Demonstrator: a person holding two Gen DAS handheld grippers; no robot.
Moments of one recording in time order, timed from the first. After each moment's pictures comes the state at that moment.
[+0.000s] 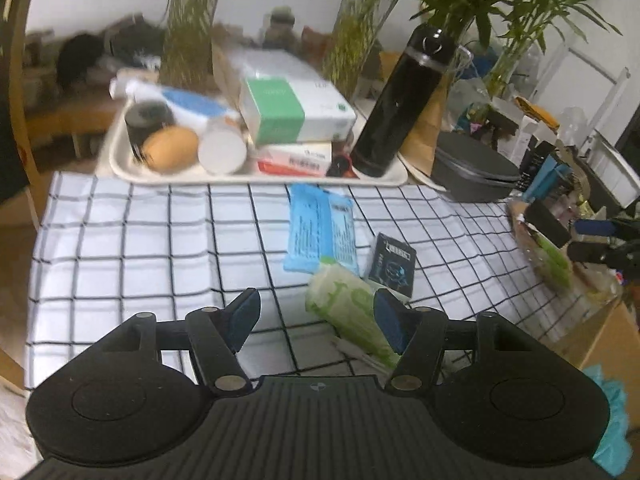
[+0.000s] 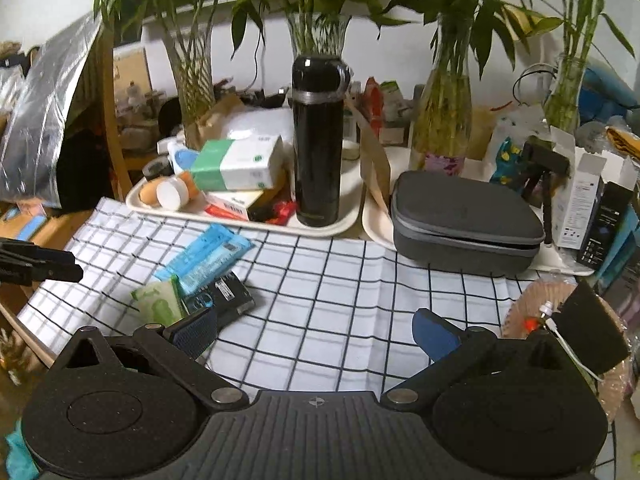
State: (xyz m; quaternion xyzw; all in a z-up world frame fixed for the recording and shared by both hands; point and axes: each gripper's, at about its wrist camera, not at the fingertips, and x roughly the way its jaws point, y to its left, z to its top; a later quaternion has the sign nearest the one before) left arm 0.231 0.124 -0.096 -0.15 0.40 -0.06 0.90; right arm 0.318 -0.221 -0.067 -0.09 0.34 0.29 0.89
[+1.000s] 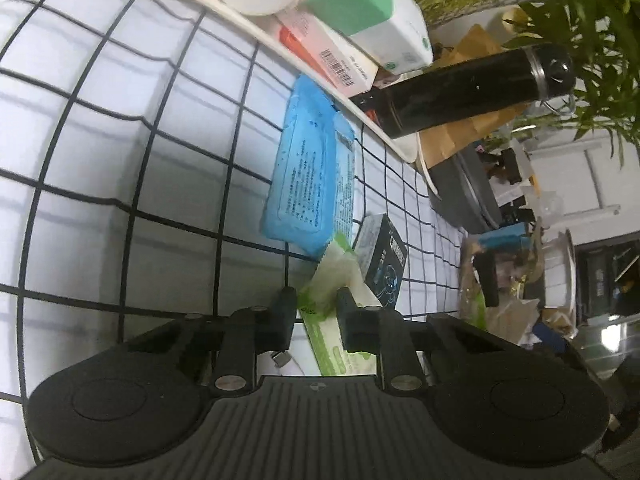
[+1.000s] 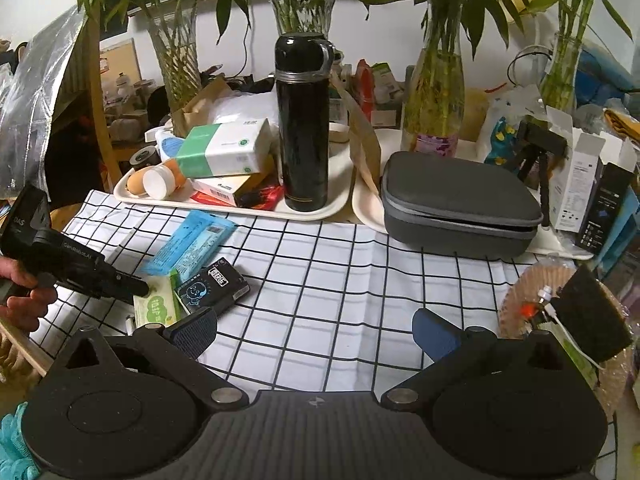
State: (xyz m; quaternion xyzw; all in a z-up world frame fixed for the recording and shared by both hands) left arm 0.304 0.154 -0.200 -0.42 0.48 -0.13 0.76; right arm 0.328 -0.227 -0.077 -0.08 0.36 0.28 0.89
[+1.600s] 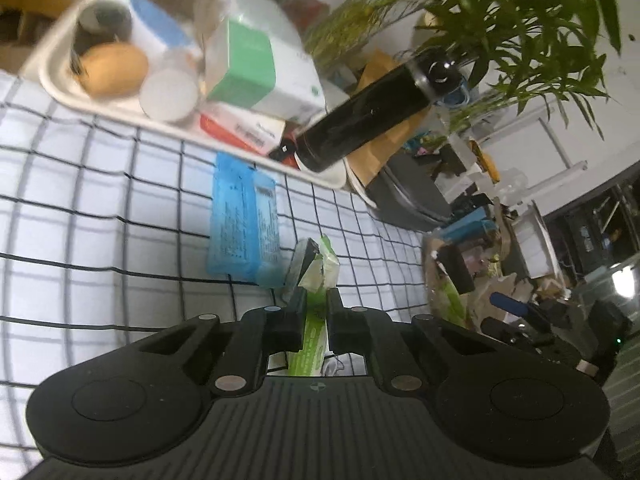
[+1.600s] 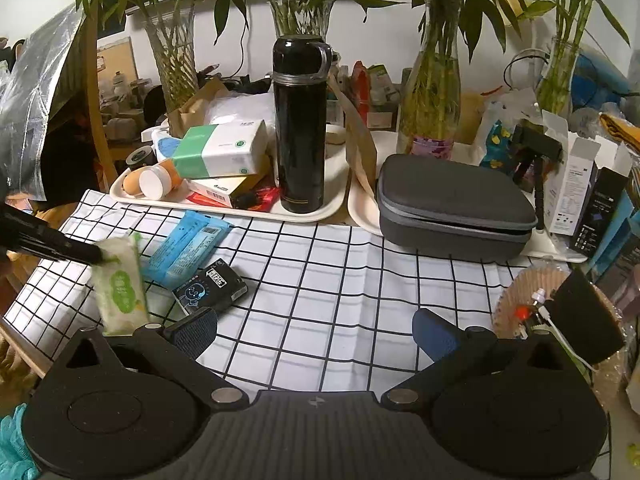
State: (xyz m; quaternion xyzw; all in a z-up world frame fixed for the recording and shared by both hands) left arm 0.266 0.156 -0.112 -0.34 0.42 -0.15 0.83; right arm 0.327 -0.226 -0.074 -0.09 0.36 0.27 0.89
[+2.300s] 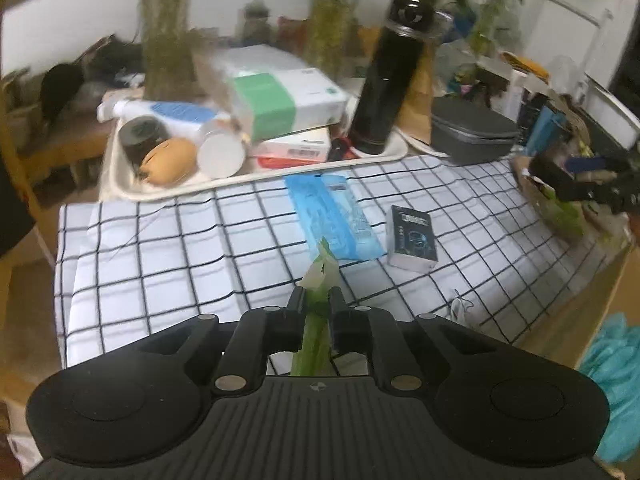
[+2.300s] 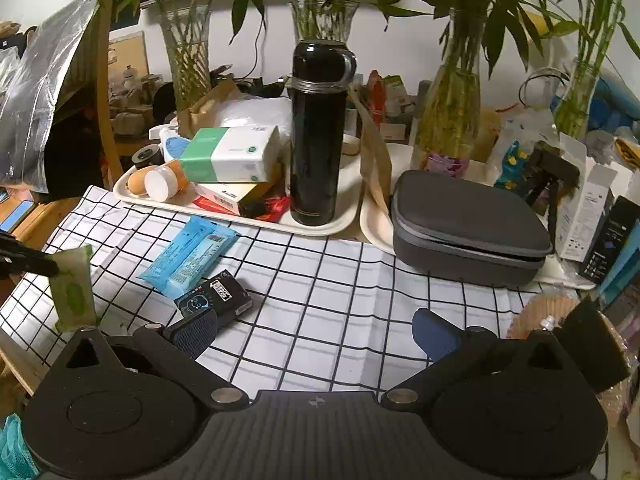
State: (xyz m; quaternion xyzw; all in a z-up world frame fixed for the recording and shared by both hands) left arm 0.227 0.122 -0.094 -0.05 0.41 -0.08 0.91; right arm 0.336 -0.208 -0.074 -0.11 0.34 0.29 0.89
